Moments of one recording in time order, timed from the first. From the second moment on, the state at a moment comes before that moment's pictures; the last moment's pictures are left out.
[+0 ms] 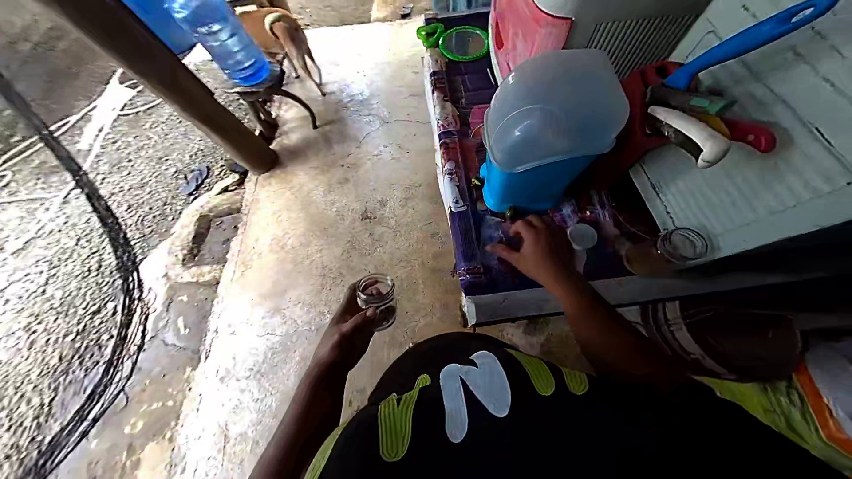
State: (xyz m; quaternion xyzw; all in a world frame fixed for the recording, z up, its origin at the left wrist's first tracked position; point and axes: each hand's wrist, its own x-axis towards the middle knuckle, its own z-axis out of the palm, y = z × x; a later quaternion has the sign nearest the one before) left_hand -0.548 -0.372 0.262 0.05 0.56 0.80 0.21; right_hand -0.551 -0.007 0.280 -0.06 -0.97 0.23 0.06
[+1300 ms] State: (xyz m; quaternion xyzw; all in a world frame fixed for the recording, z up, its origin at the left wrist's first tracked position) left_hand -0.601 -0.156 0.342 0.49 0.55 0.64 0.21; right_hand -0.484 -0.020 0.415 -0.24 -0.69 0.64 0.23
